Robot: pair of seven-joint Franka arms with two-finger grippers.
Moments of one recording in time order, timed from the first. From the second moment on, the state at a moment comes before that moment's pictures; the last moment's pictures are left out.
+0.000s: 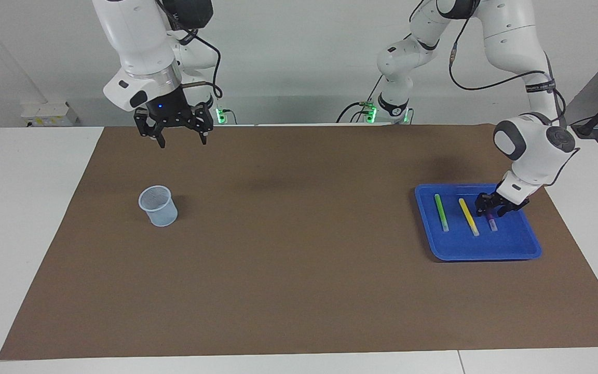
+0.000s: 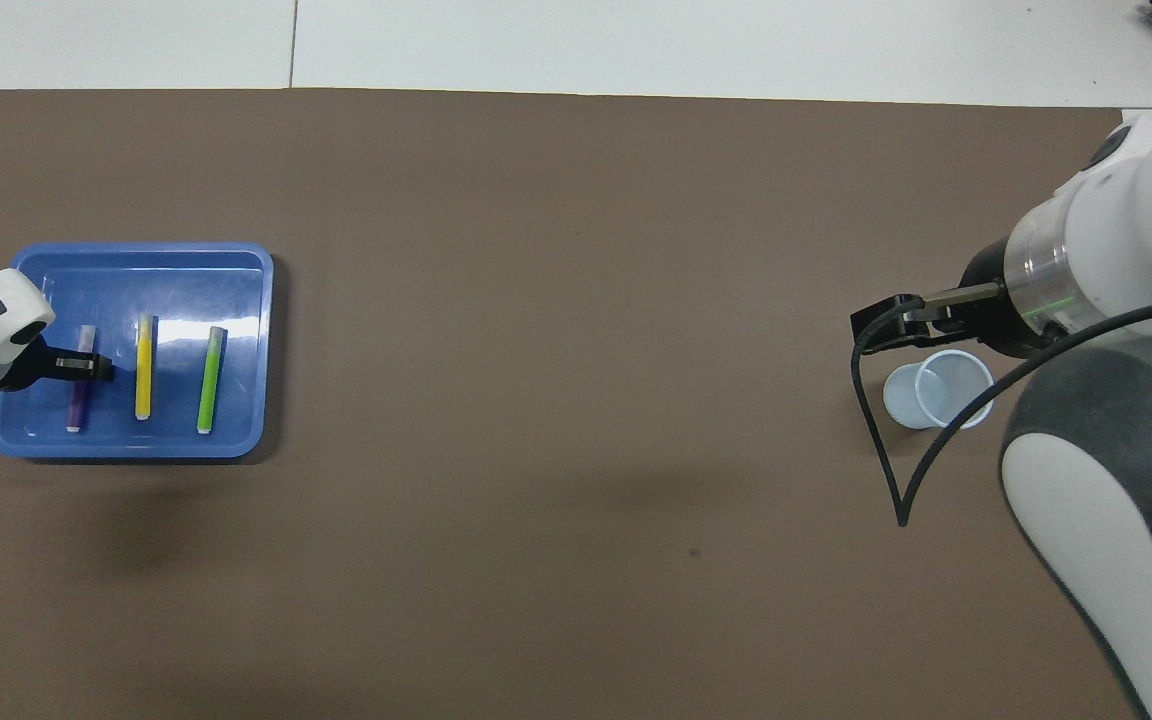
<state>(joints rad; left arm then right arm) 0.44 0.29 -0.19 -2.06 0.06 2.37 0.34 0.04 0.03 0.16 -1.55 0.01 1.57 0.15</state>
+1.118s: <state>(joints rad) 0.33 0.21 -0.22 -1.66 0.05 1.87 0.04 -0.02 0.02 0.16 -1.55 0.01 1.57 0.15</state>
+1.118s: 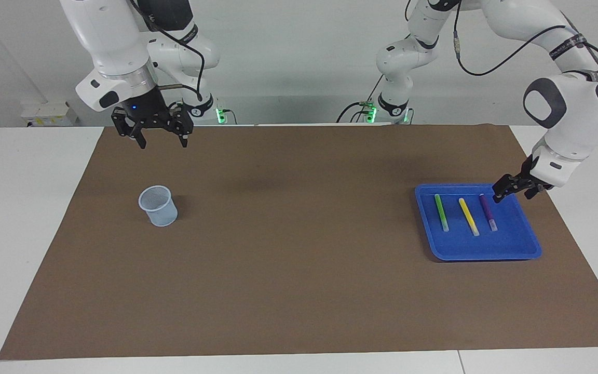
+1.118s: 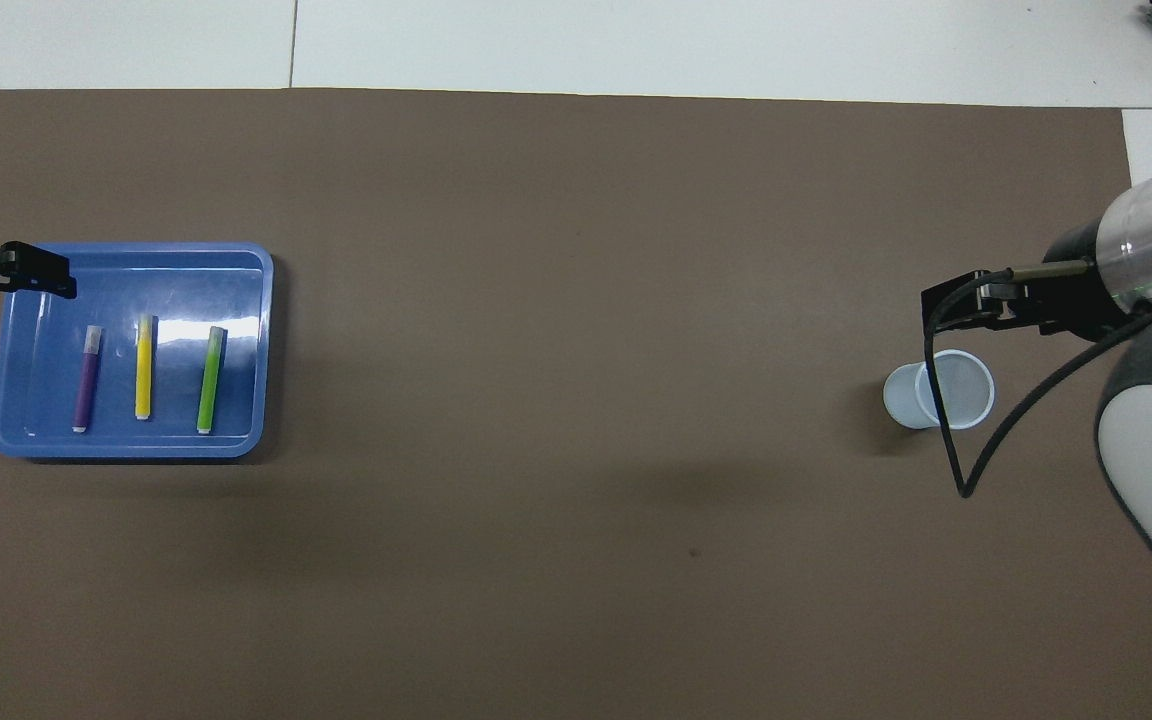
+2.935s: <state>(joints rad) -0.17 0.03 0.16 -1.51 0.10 1.51 -0.04 0.01 0.02 0.03 -1.57 0.06 1.51 0.14</state>
